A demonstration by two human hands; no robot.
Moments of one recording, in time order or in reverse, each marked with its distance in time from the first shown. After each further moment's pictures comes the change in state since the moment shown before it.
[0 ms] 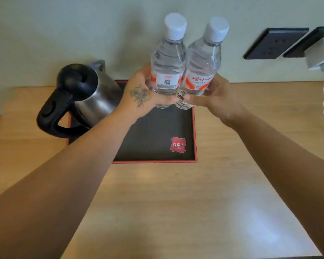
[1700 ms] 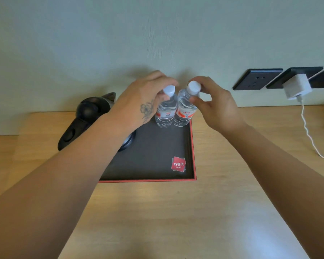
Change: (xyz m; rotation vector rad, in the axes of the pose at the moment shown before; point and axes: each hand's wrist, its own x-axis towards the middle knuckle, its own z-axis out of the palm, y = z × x) left_hand 0.004 0.072 -0.037 0.653 -0.124 0.602; right_hand 0.005 -0.049 -0.006 -0.469 0.182 -0.332
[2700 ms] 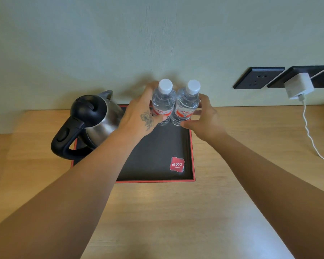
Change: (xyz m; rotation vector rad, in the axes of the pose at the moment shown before) left_hand -0.019 -0.017 0.053 -0.247 0.003 -0.537; right_hand -0.013 0.040 0.047 0.077 -0.109 0.353
